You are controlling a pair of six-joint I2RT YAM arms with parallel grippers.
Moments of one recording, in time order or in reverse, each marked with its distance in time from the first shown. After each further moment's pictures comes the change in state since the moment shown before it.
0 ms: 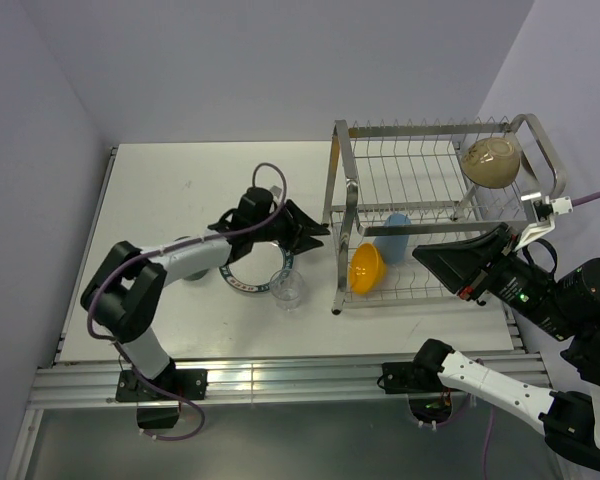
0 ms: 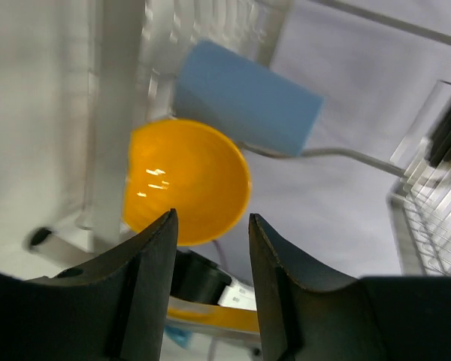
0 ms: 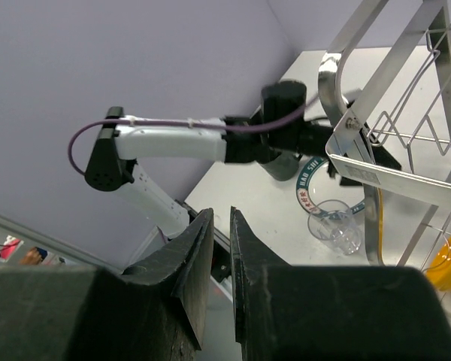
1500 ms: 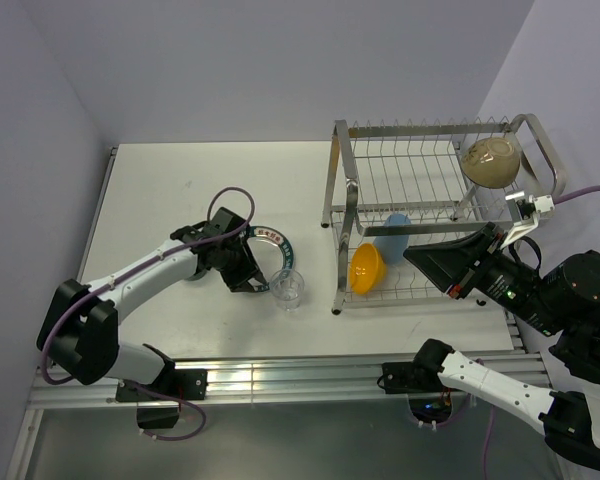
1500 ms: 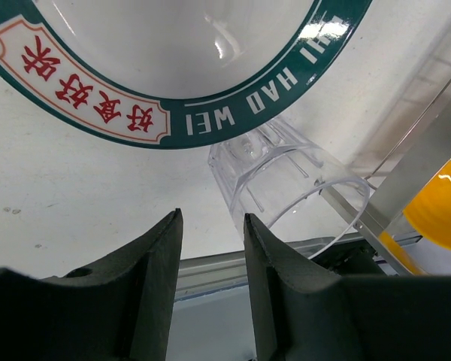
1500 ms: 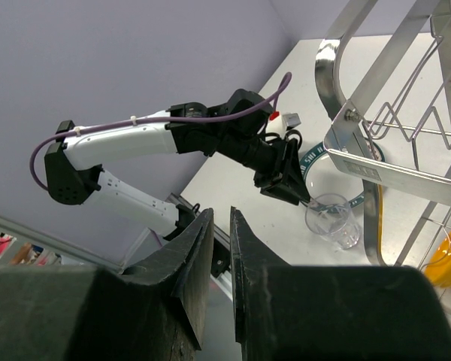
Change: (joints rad) left arm 0.089 -0.293 -0.060 -0.929 -0.299 0.431; right arm 0.000 0.000 -0.053 0.022 -0.008 0.002
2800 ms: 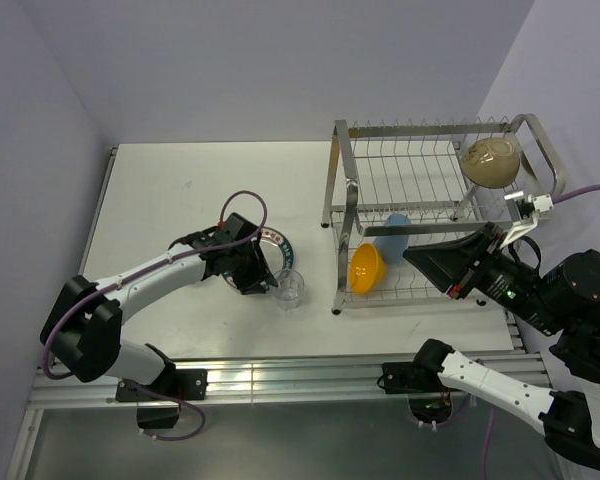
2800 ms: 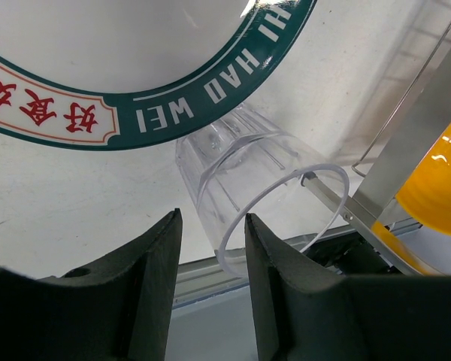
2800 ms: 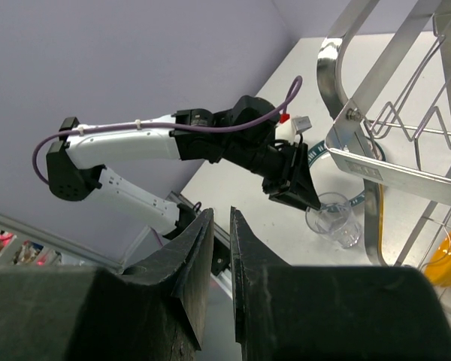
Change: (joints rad) left arm -0.080 0.015 -0.015 0.097 -0.013 -0.027; right arm 0.000 0.001 0.001 -0.001 -0.003 0.000
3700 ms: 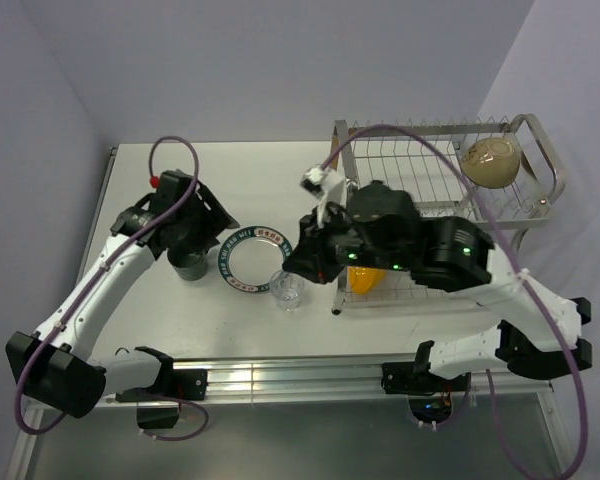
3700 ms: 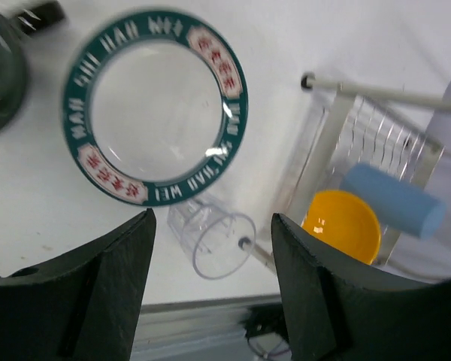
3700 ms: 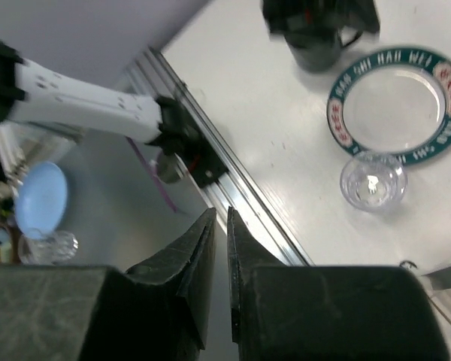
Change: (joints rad) left arm 0.260 -0.207 0.242 -0.212 -0.130 0.081; right arm 0.339 0.618 0.317 -0.096 -0.012 -0.139
